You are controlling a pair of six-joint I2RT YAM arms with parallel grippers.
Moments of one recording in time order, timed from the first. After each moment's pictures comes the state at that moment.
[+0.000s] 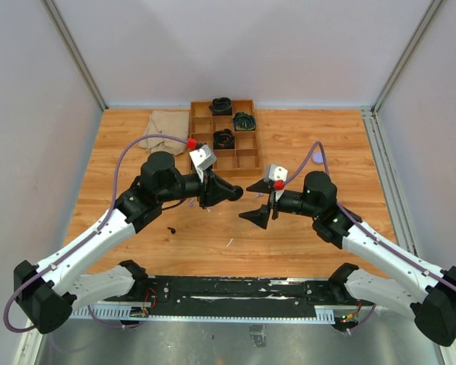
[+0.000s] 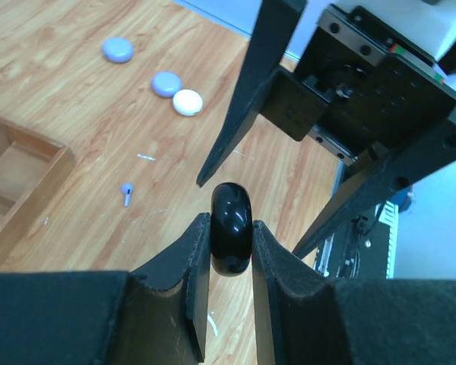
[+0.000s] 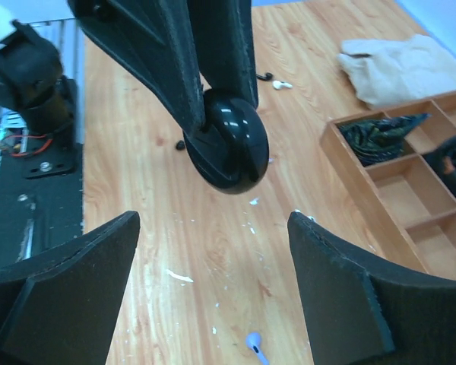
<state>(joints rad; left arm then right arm) -0.67 1.01 0.87 -0.07 0.53 -0.14 0.70 0.95 0.63 0.17 -0.58 -0.13</state>
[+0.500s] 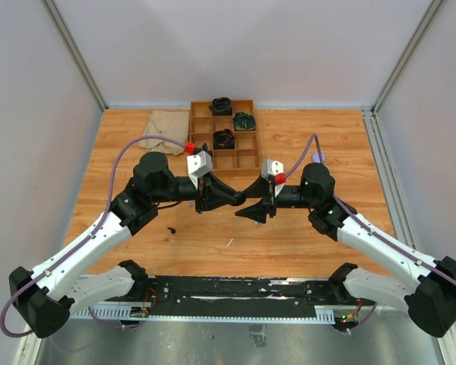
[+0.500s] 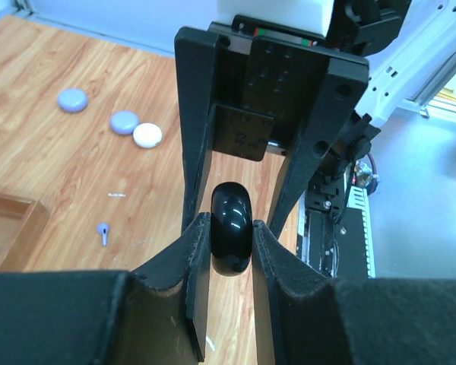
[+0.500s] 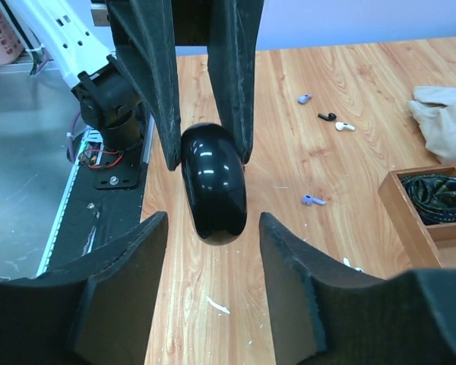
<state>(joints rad) -0.67 0.97 0.88 -0.06 0.72 -0.06 0.68 1.04 0.70 0.26 -0.84 -0.04</state>
